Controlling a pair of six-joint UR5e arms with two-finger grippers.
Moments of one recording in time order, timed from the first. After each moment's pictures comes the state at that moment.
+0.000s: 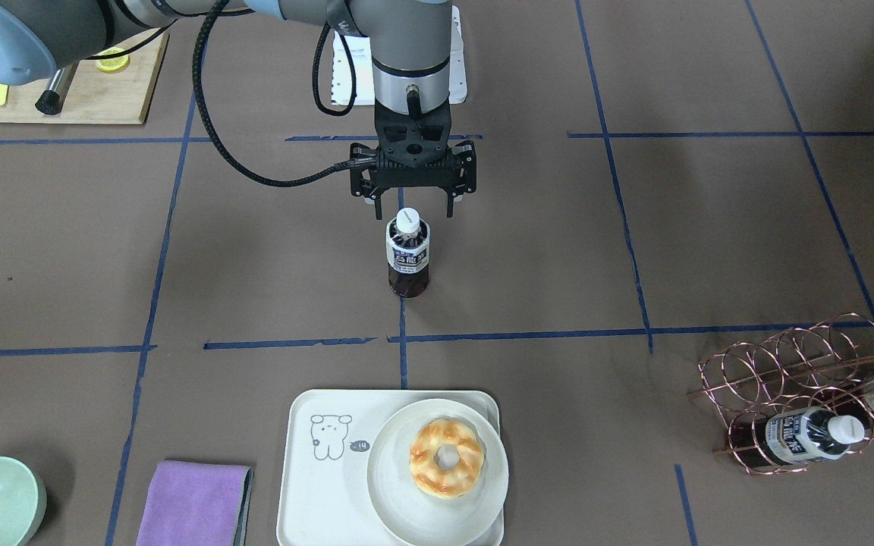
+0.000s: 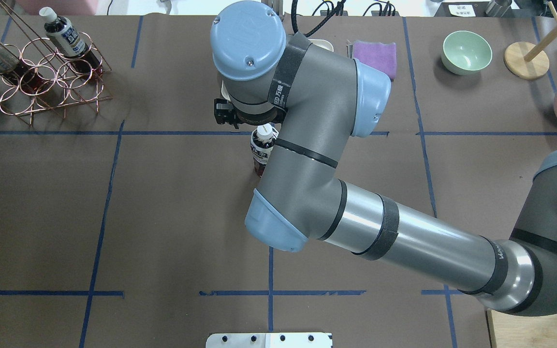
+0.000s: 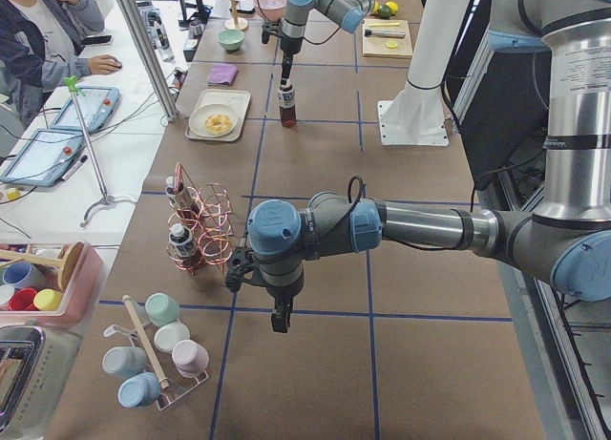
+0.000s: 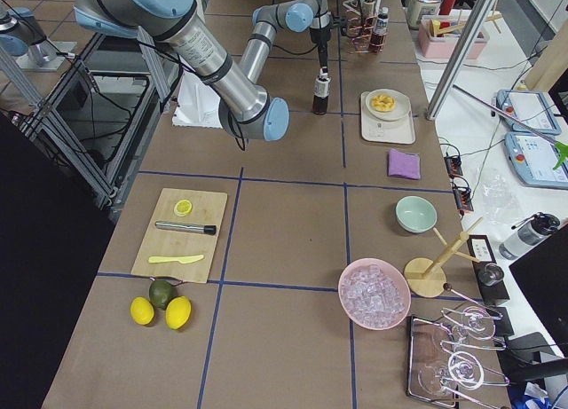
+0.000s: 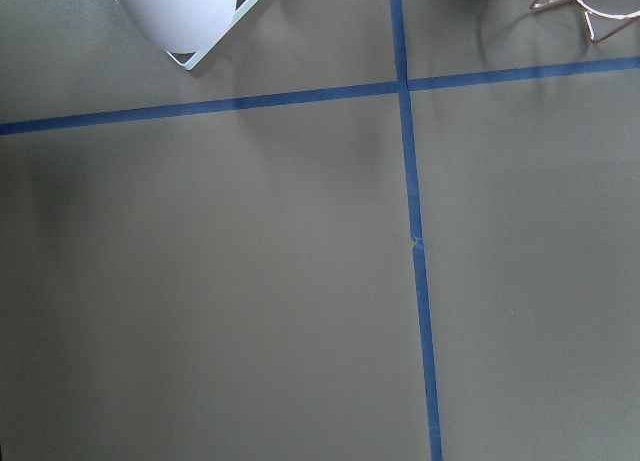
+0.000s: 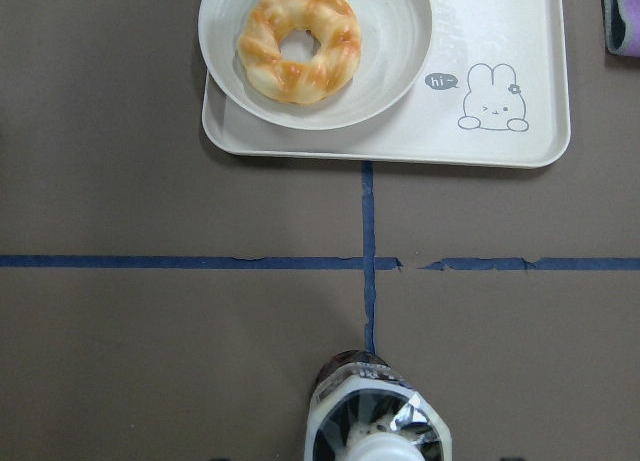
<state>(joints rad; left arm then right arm) -1.71 -1.49 -1.77 -1.31 -2.33 0.30 0.57 -0.56 1.60 -1.82 1.74 1.16</state>
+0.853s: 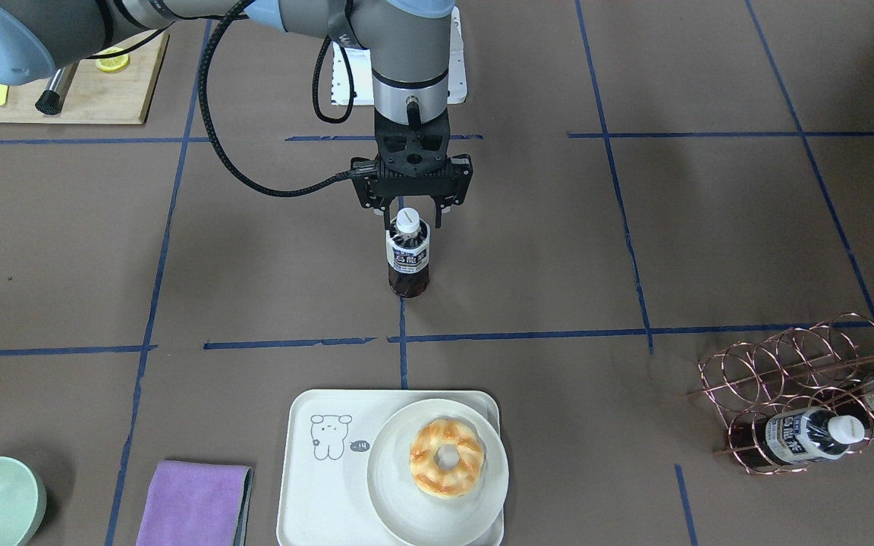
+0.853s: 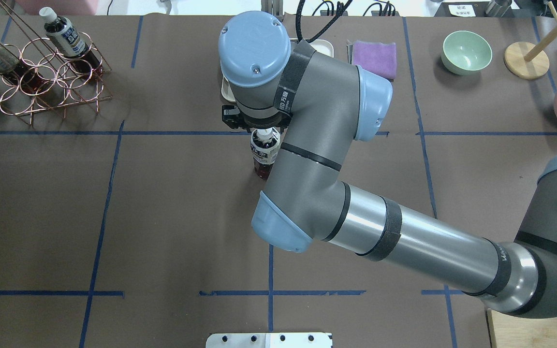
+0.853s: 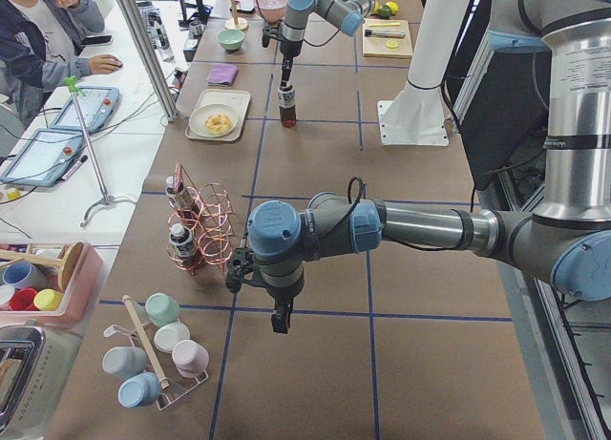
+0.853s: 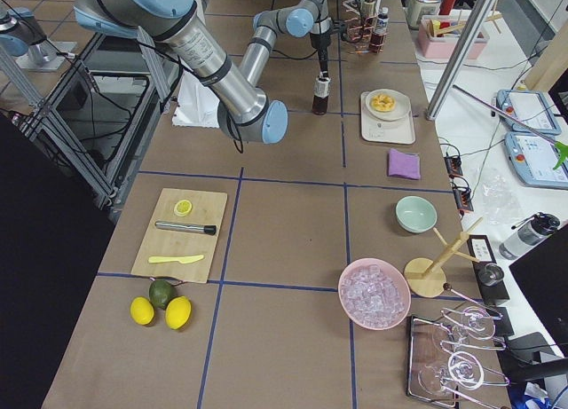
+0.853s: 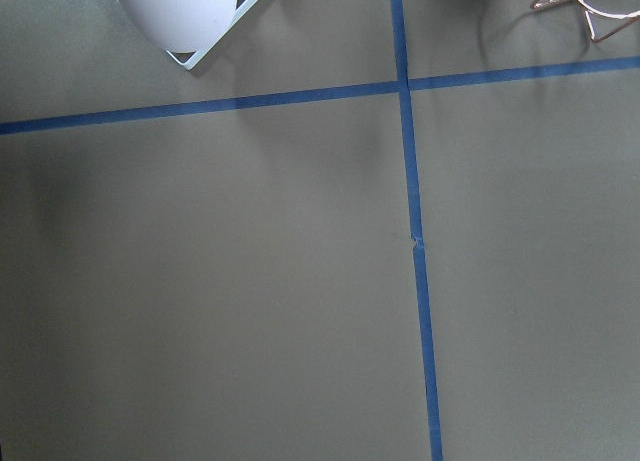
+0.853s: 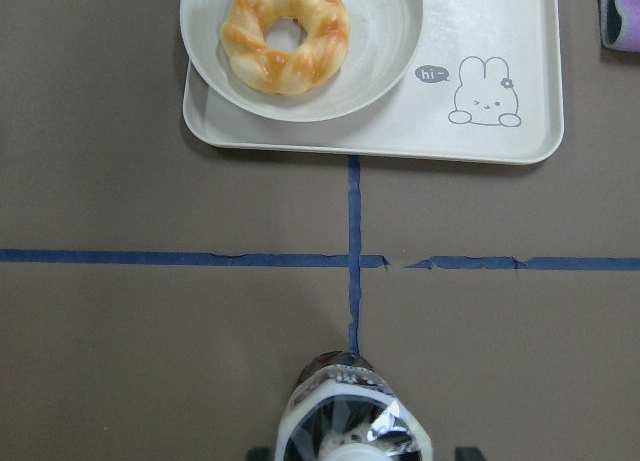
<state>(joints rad) -1.71 -1.49 -1.77 -1.31 -2.33 0.30 0.57 -0.59 1.60 -1.81 1.74 1.15</state>
